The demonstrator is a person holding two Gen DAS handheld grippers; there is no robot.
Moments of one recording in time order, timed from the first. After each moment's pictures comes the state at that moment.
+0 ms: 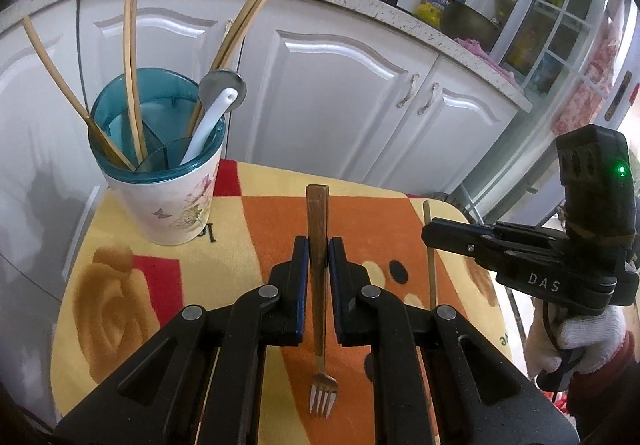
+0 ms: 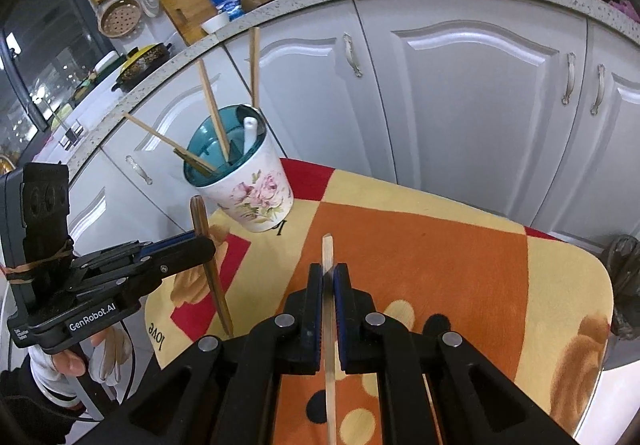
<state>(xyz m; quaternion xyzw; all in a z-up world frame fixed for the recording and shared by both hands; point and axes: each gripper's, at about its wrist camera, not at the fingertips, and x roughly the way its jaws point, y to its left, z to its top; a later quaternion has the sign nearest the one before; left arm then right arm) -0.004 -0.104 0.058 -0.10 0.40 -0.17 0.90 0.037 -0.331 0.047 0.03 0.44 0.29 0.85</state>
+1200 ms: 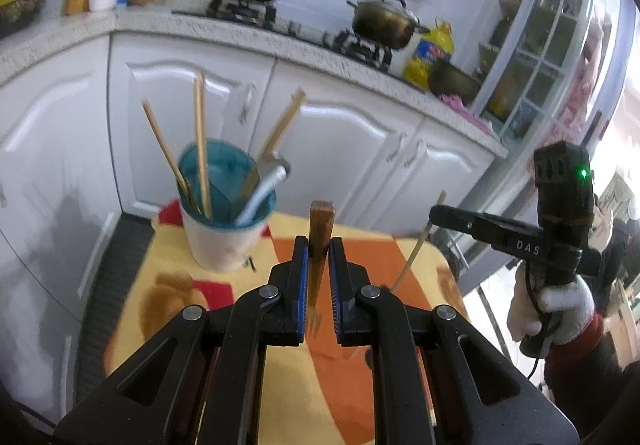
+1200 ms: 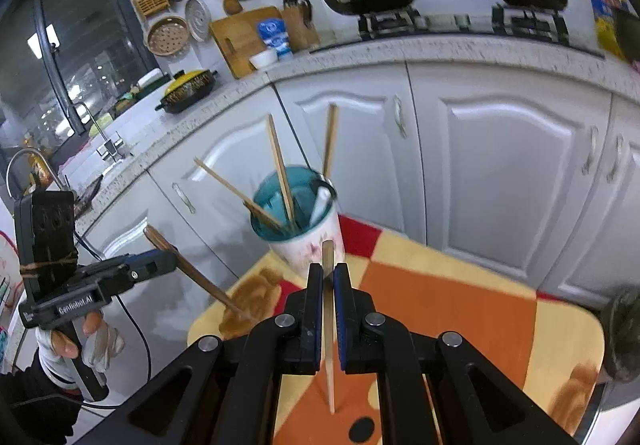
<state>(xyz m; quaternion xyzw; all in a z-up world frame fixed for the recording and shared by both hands) -0.052 -0.022 0.137 -0.13 0.33 -0.17 0.92 0.022 -0.307 0.123 0.03 0.36 0.34 0.87</state>
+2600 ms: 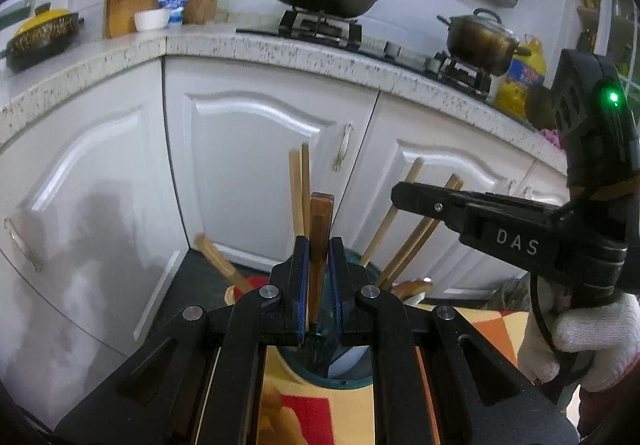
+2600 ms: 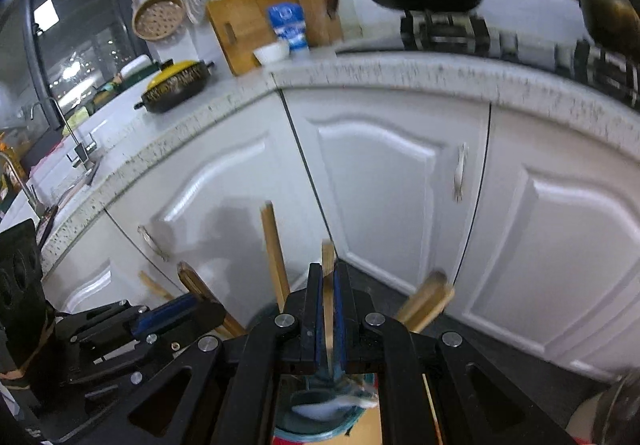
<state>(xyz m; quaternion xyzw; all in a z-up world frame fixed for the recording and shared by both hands) 0.091 0.017 0.116 -0.10 0.33 -0.02 0.94 0.183 -0.144 0.123 -0.01 0.37 0.35 0.86</state>
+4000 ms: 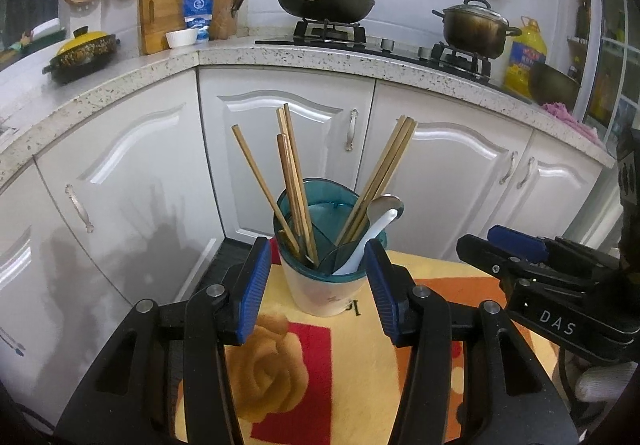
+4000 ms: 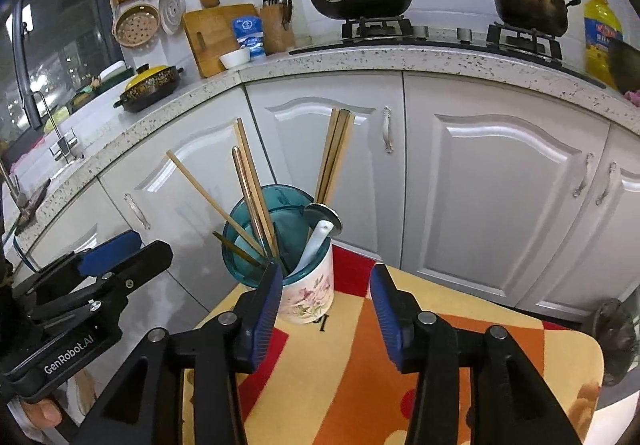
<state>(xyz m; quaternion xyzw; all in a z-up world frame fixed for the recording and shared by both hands) -0.013 -0.027 0.122 -0.06 0.31 0.04 0.95 0.047 -0.226 0.106 -0.01 0.35 0.26 0.90</state>
